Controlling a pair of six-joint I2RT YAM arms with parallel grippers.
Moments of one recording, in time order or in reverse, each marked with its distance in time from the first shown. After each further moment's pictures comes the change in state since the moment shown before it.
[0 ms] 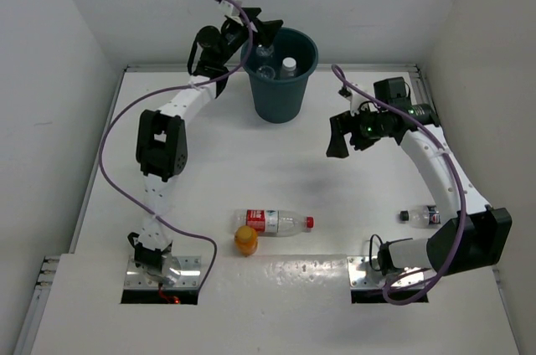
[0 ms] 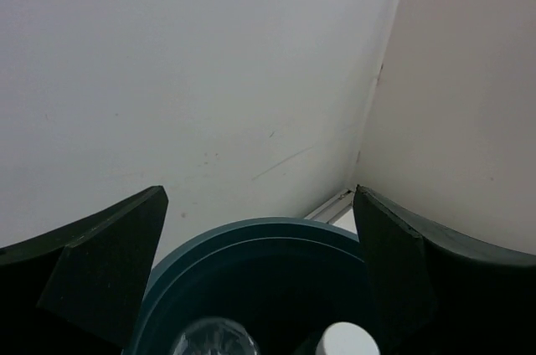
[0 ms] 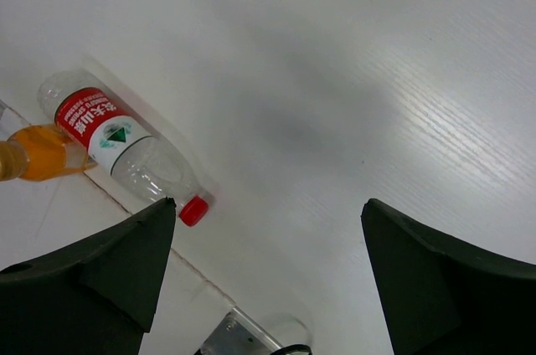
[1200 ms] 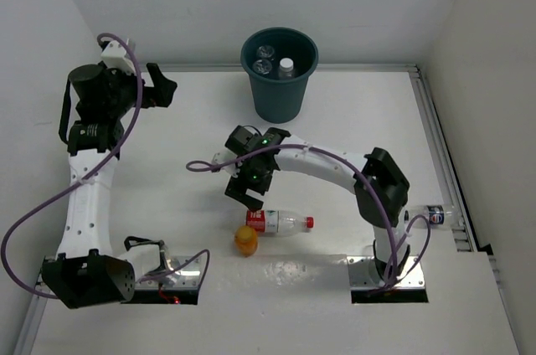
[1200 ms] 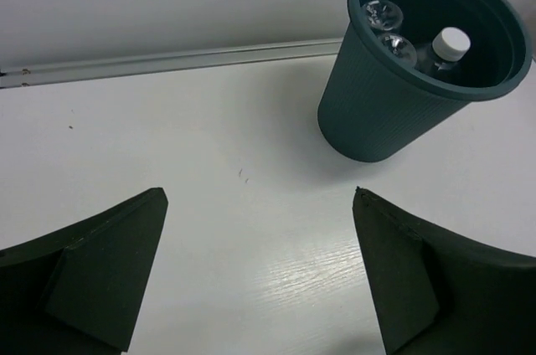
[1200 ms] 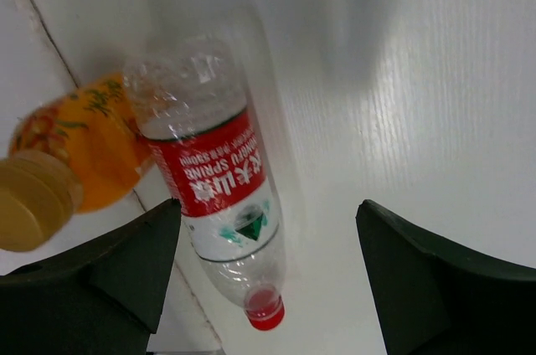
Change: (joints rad) left arm 0.450 -1.130 -0.724 -1.085 -0.013 0.261; right arm 0.803 0.599 0.324 -0.011 0.266 -0.075
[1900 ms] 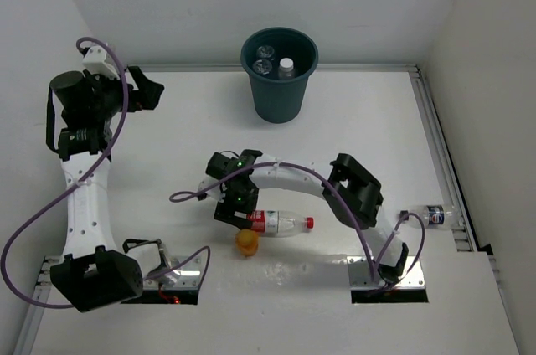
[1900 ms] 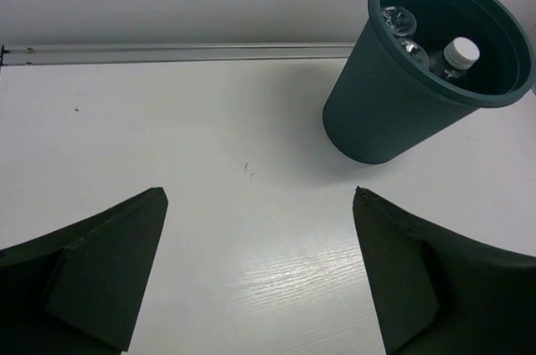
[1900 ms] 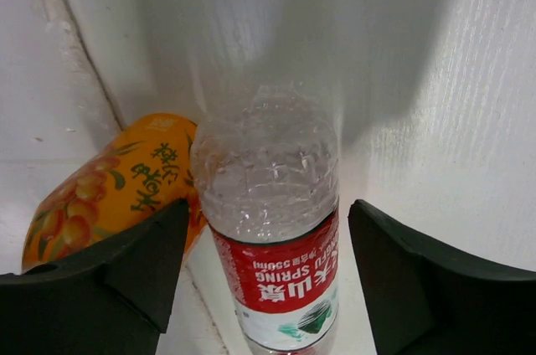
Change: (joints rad) left arm 0.151 -0.016 -0.043 0.034 0.137 -0.050; right arm 0.132 0.168 0.061 0.011 -0.031 0.014
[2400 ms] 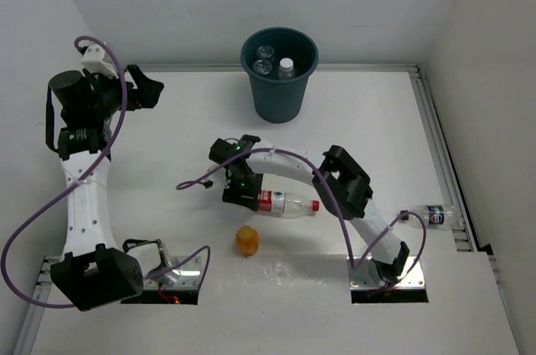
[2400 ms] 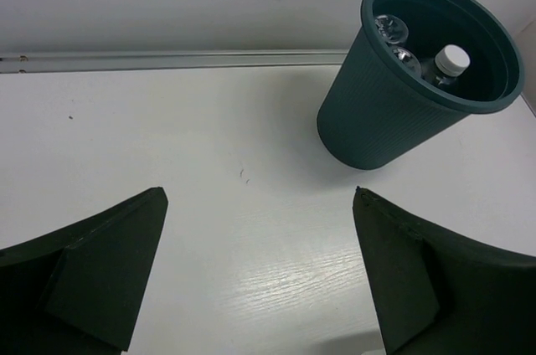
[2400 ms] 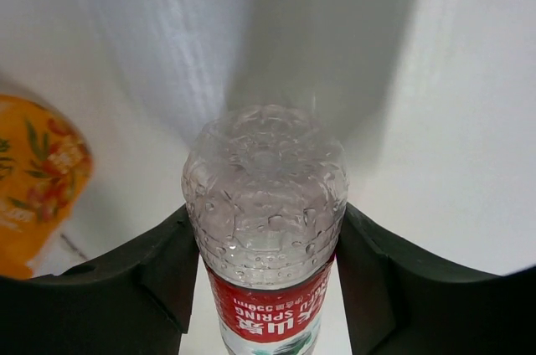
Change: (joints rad) left arm 0.012 0.005 0.000 0.025 0.026 -0.019; right arm -0.083 0.117 0.130 -0.108 0.143 -0.148
